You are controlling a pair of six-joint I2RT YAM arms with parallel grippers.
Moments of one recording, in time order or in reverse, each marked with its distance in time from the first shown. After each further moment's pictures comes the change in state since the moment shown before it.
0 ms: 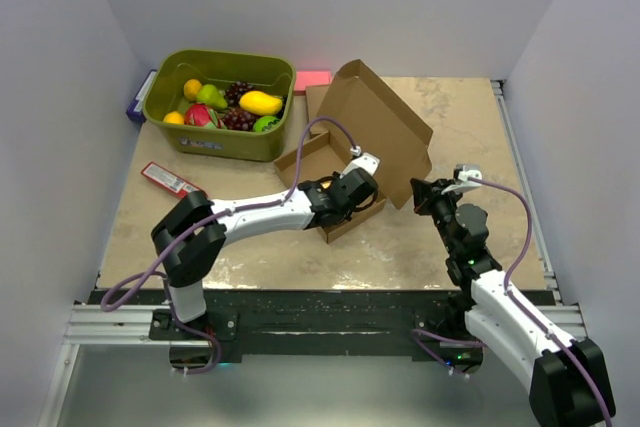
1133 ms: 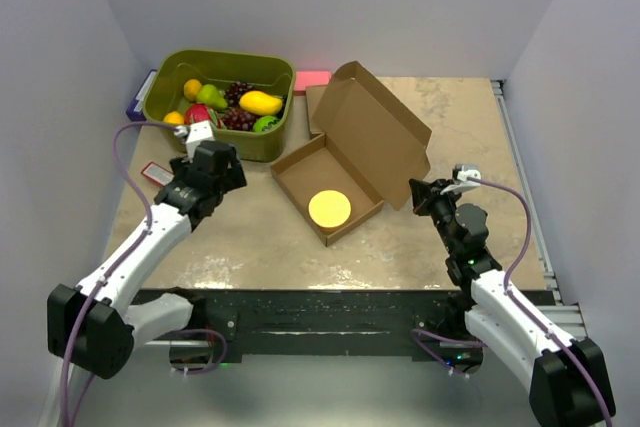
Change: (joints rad) left arm 0.636 -0.698 -0.441 -0.092 -0.024 -0.158; right arm 0.000 0.002 0.000 -0.003 -0.021 0.004
